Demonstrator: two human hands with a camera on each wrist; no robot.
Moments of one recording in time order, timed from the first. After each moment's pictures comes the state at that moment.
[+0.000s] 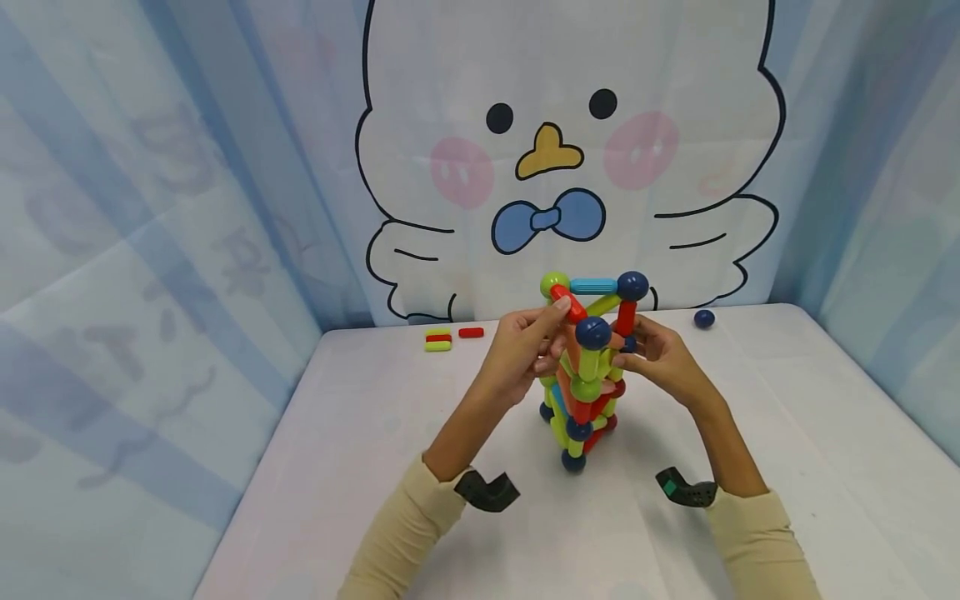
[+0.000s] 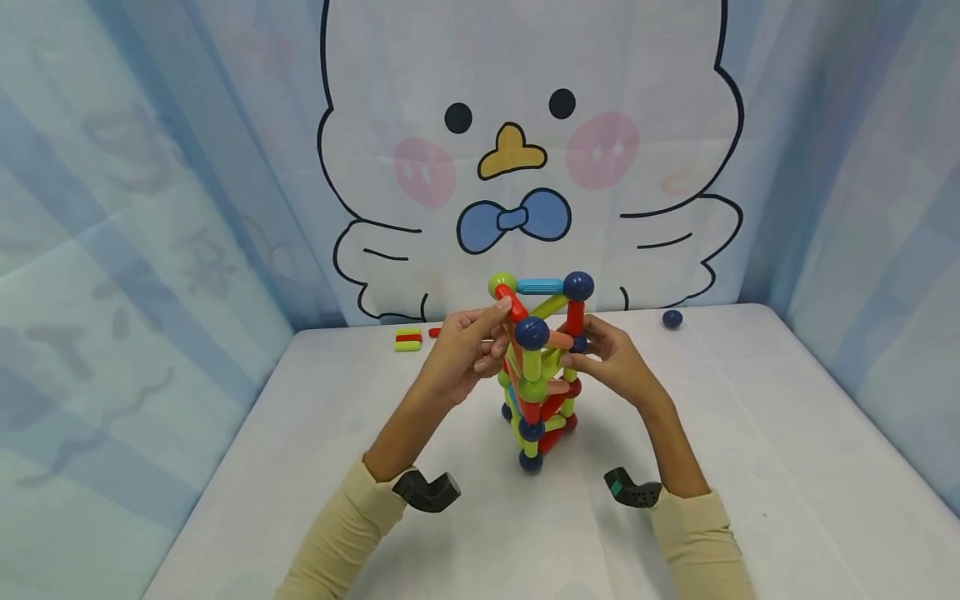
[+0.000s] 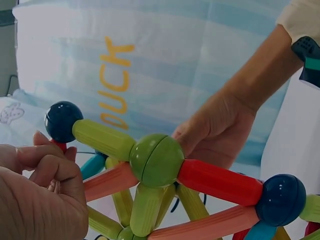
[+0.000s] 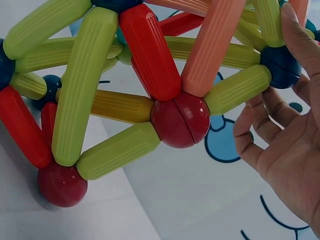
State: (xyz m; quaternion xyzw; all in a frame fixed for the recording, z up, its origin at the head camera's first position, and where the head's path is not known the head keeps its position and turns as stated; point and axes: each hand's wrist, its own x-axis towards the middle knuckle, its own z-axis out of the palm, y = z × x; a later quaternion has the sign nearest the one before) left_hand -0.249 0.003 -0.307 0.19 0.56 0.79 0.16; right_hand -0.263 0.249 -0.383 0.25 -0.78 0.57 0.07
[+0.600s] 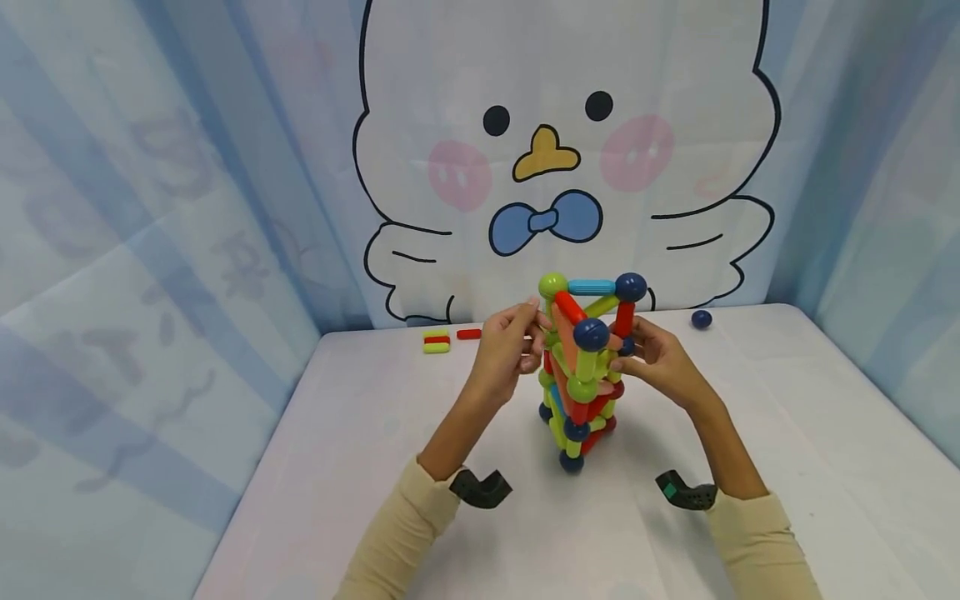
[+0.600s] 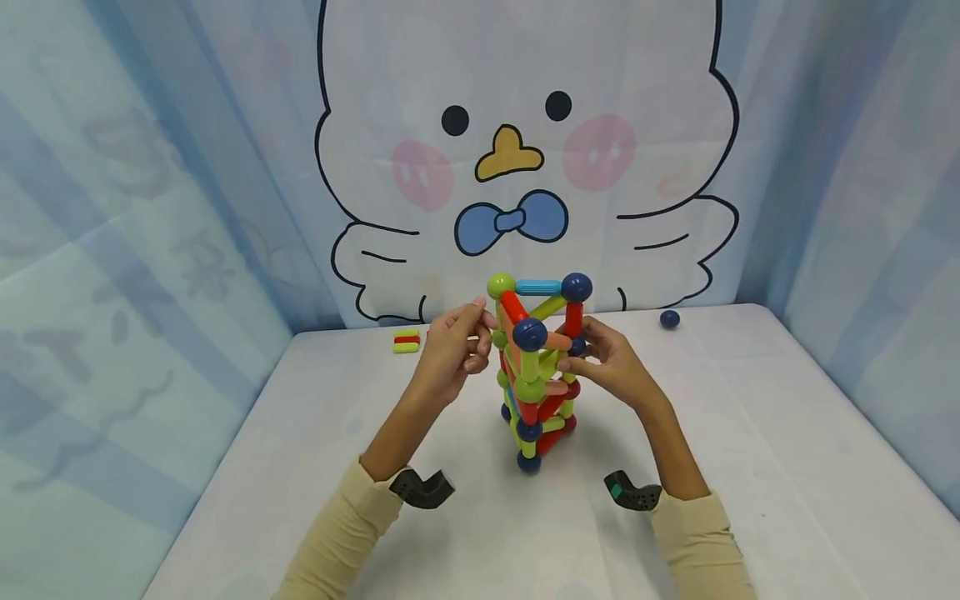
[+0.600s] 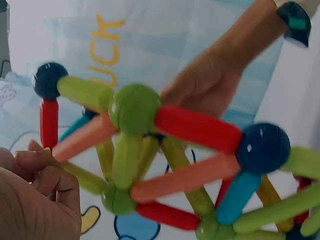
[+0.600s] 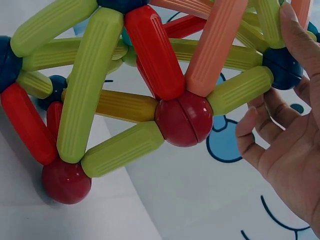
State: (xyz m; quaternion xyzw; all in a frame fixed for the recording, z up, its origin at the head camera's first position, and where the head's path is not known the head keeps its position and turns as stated) left_hand -0.265 -0.004 -0.322 0.15 0.58 0.80 0.10; right_hand -0.262 0.250 -0.384 0.24 -0.79 0.56 0.07
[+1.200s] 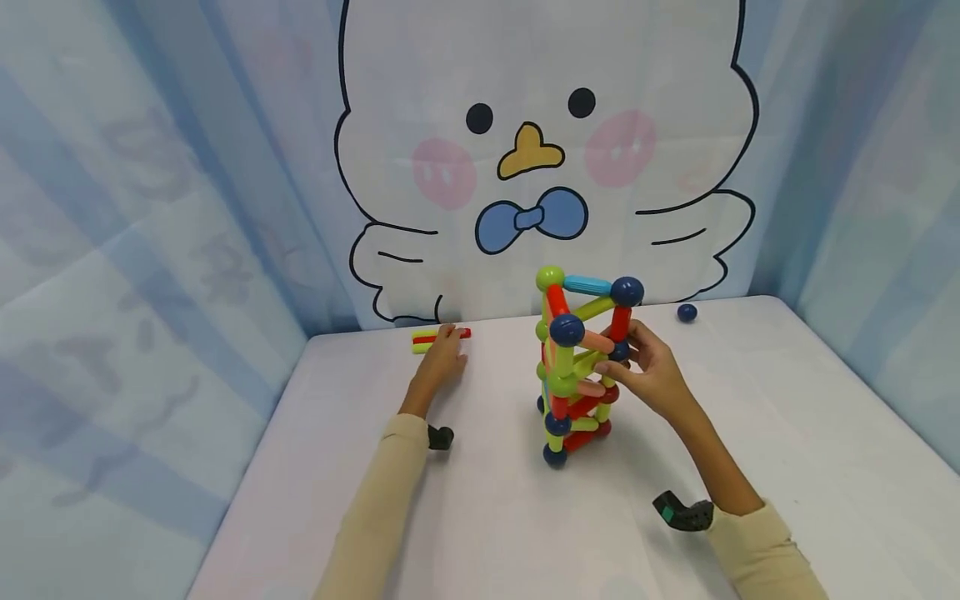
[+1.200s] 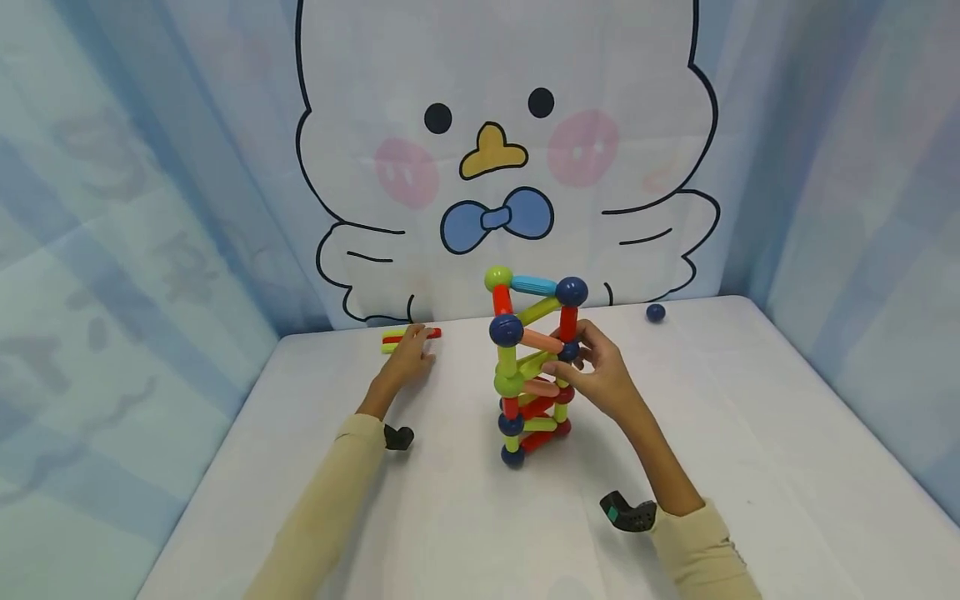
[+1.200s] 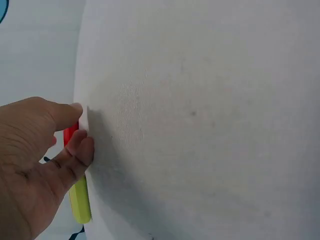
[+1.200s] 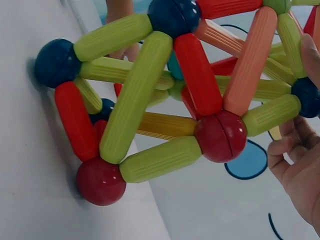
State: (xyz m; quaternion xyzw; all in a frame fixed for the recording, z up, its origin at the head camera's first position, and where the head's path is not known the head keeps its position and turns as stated) left_hand -0.397 -0.079 -0.460 0.10 0.96 0.24 0.04; right_hand -0.240 0.234 -0.392 0.21 -0.78 0.56 0.19
